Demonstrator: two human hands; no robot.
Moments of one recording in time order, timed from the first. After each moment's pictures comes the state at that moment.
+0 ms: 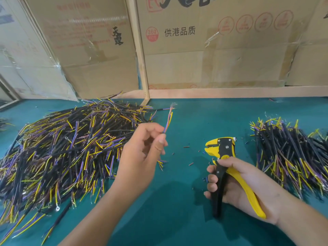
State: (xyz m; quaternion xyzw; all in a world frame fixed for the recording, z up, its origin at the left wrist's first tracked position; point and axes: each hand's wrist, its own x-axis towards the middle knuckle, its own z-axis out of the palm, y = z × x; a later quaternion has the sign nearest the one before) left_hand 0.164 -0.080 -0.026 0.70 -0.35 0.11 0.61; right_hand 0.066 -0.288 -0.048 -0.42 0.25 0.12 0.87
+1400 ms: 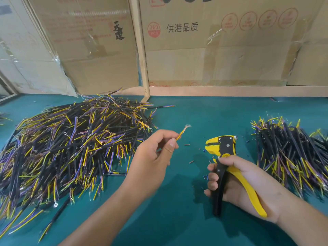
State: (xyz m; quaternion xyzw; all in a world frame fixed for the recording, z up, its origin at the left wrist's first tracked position) left_hand 0.153 -0.093 -0.030 0.74 -0.31 0.03 0.59; right_hand 0.069 -0.287 -0.049 -0.44 0.24 0.12 0.86
